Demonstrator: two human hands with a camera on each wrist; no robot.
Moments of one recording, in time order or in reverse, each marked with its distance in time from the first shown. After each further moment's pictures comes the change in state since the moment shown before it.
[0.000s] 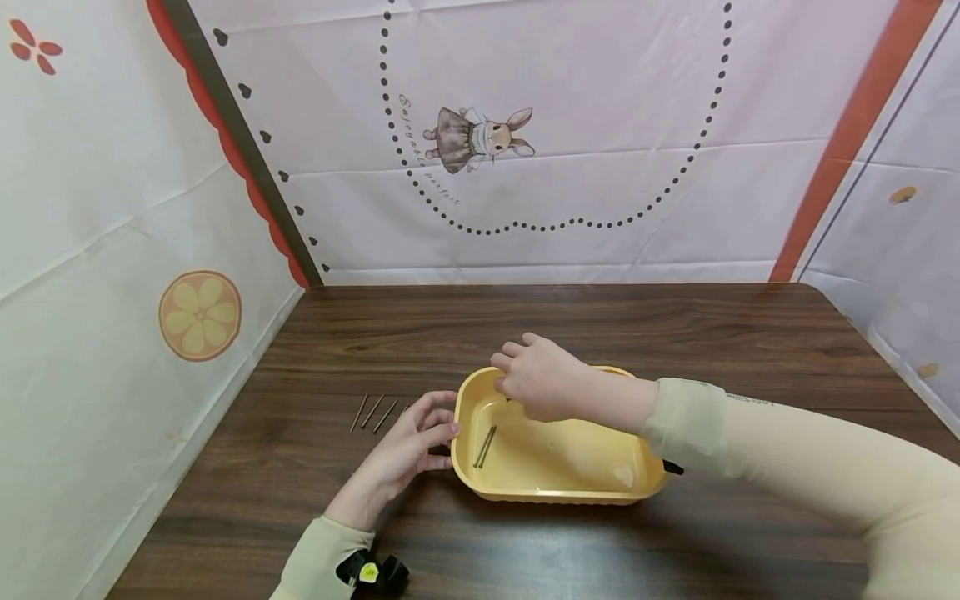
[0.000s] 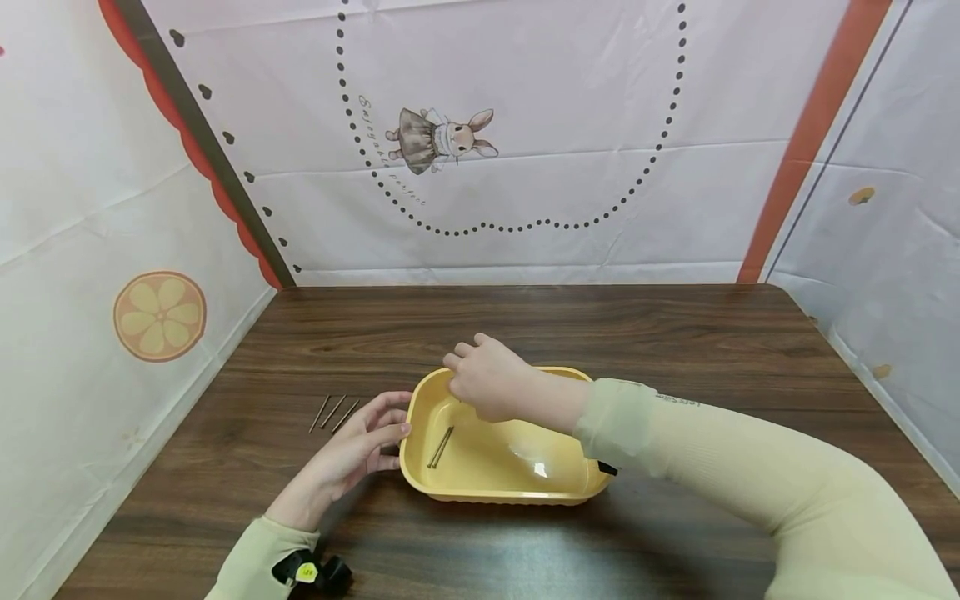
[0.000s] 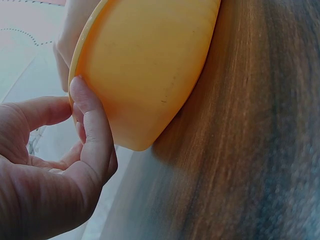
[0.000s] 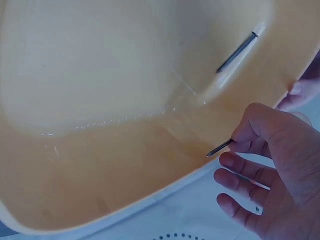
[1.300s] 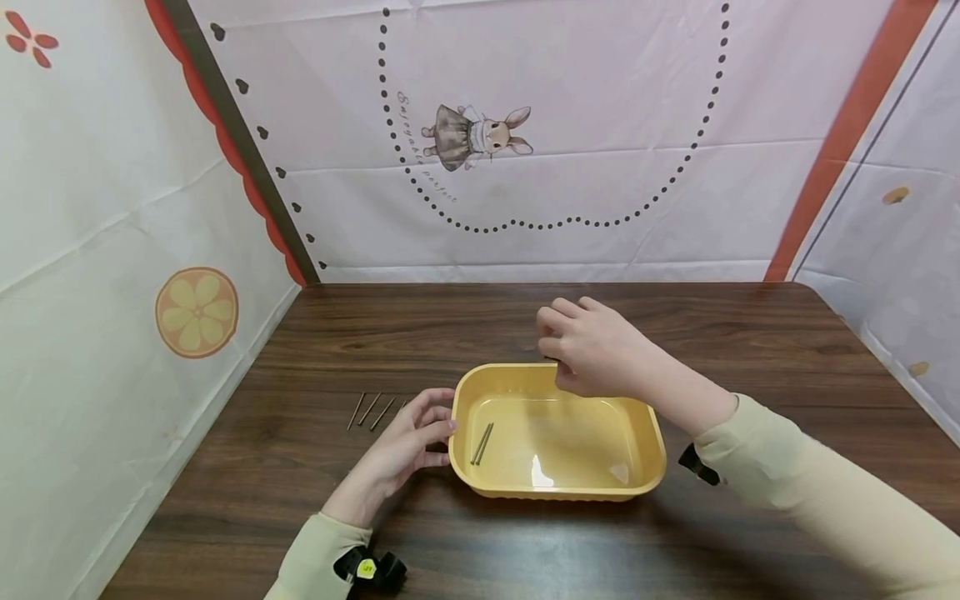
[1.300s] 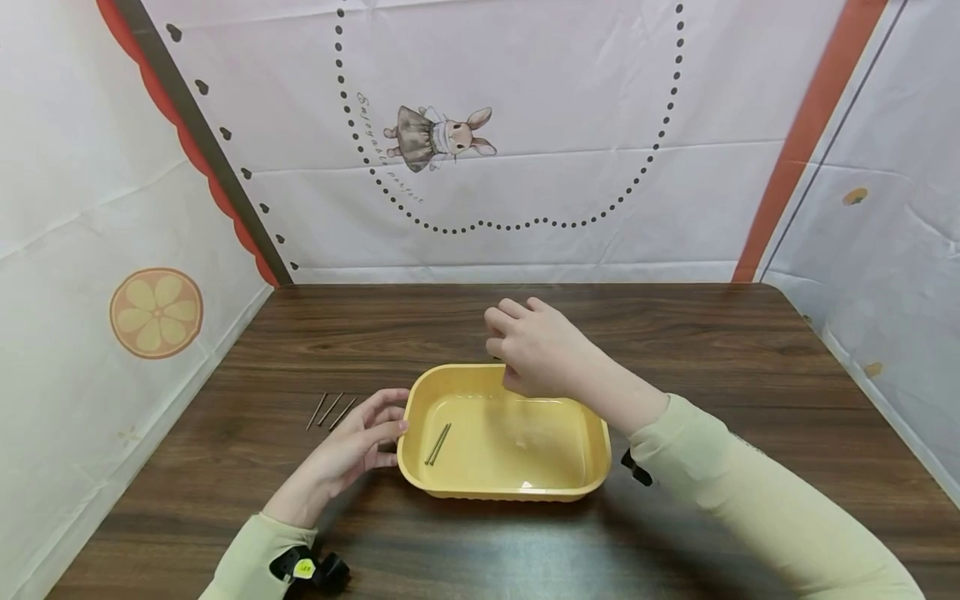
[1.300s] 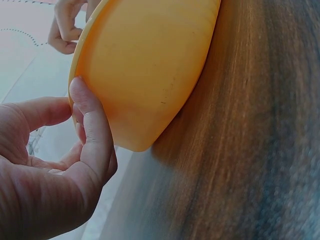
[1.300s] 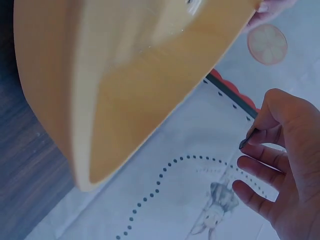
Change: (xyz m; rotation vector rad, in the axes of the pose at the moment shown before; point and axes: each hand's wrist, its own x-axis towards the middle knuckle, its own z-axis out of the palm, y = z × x) left_hand 0.002 -0.001 0.000 0.003 0.011 0.003; right_hand -0.052 0.039 -0.005 0.099 0.398 0.115
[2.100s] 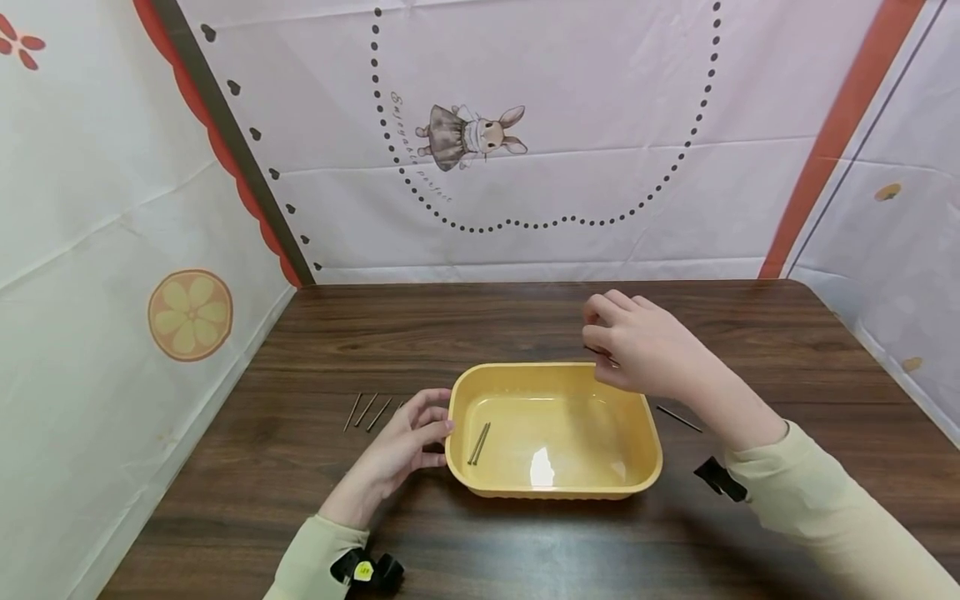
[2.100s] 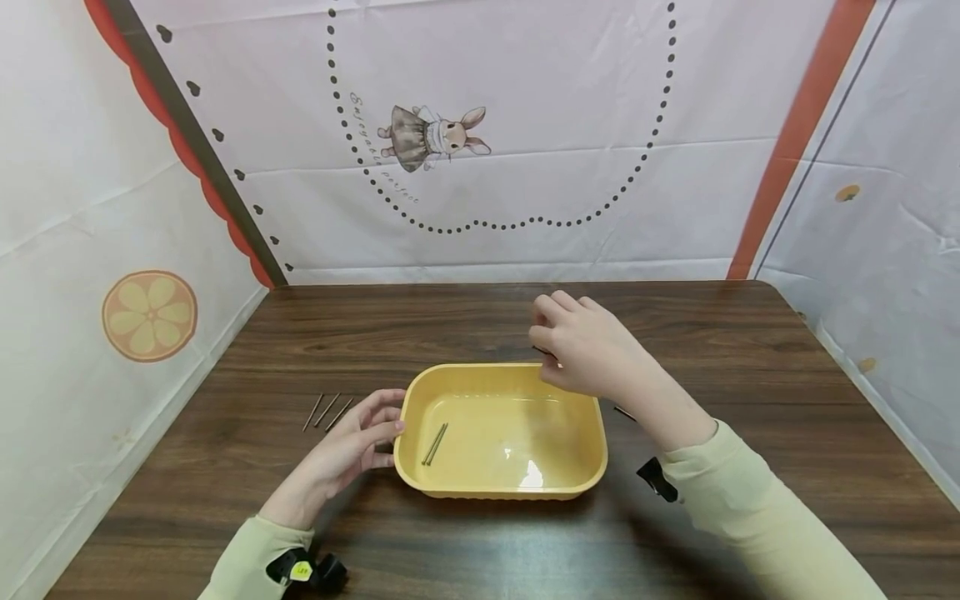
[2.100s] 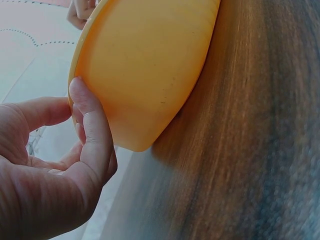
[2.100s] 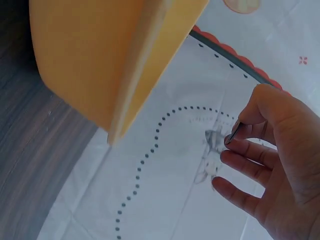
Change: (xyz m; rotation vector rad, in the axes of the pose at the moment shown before) left_hand 0.001 0.001 0.001 0.009 -0.006 0.001; right_hand -0.045 0.017 -0.017 0.124 -0.036 0.210
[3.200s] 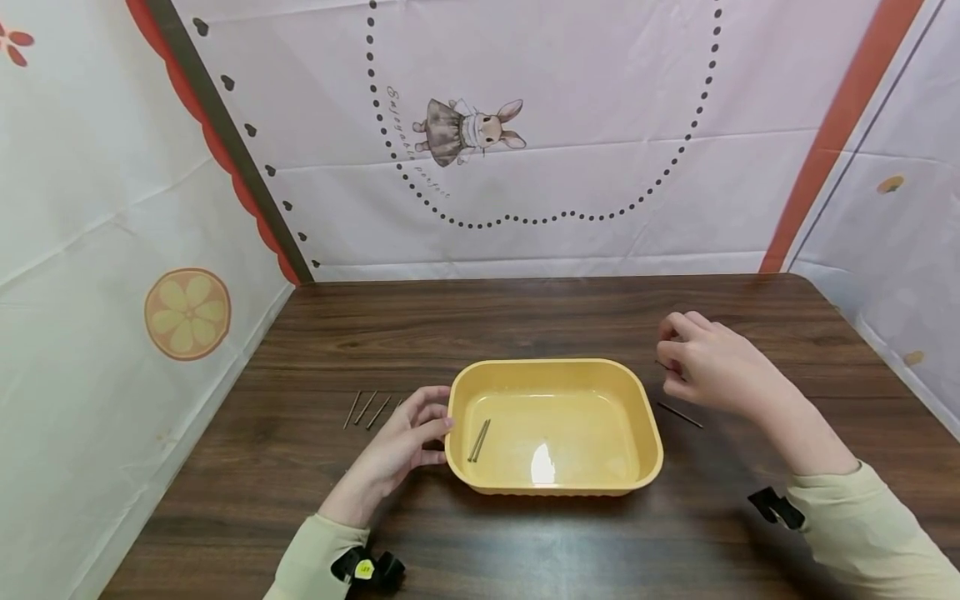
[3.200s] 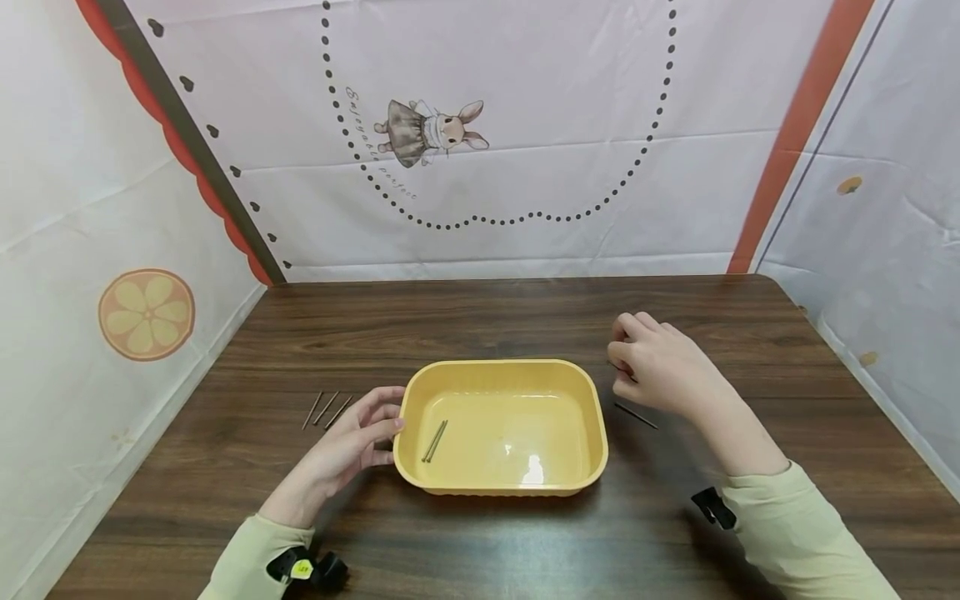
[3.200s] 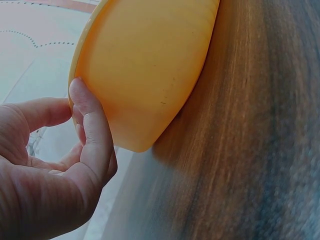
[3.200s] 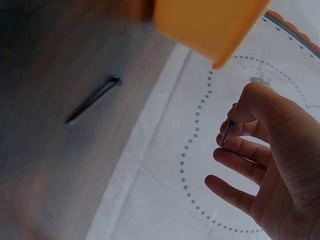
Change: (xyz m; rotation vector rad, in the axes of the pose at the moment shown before) left_hand 0.001 0.001 0.000 0.002 -0.002 0.009; right_hand -0.078 0.038 0.019 0.001 -0.008 0.148
